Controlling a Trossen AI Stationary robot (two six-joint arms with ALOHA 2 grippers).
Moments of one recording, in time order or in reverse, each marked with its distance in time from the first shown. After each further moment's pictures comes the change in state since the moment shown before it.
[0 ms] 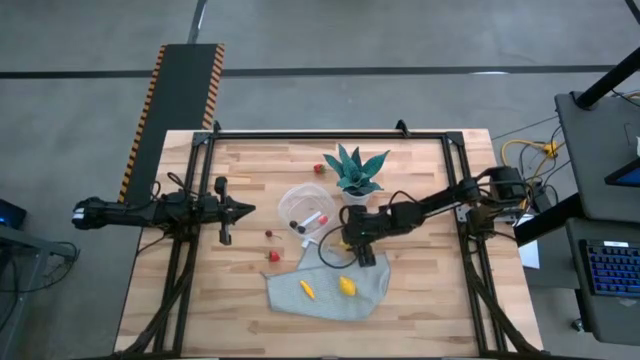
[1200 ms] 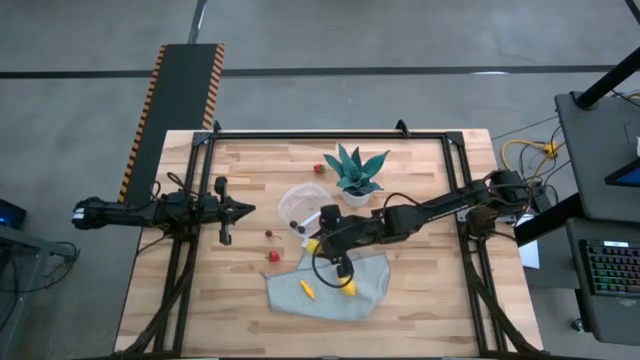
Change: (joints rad) left arm 0.000 -0.001 0.000 0.000 0.000 0.000; right arm 0.111 -0.001 0.330 0.059 0.126 -0.191
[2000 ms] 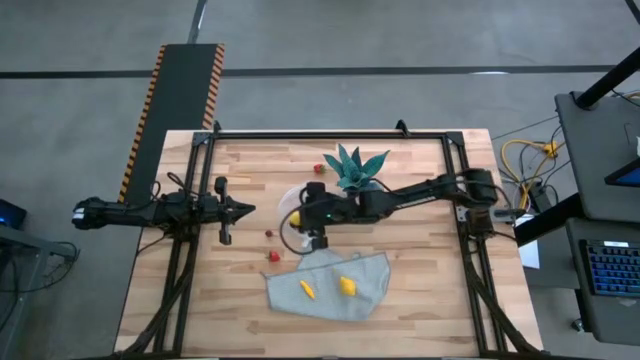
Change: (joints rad) left arm 0.000 0.000 0.000 0.000 0.000 0.000; right arm -0.165 0.217 0.170 -0.010 0.039 -0.029
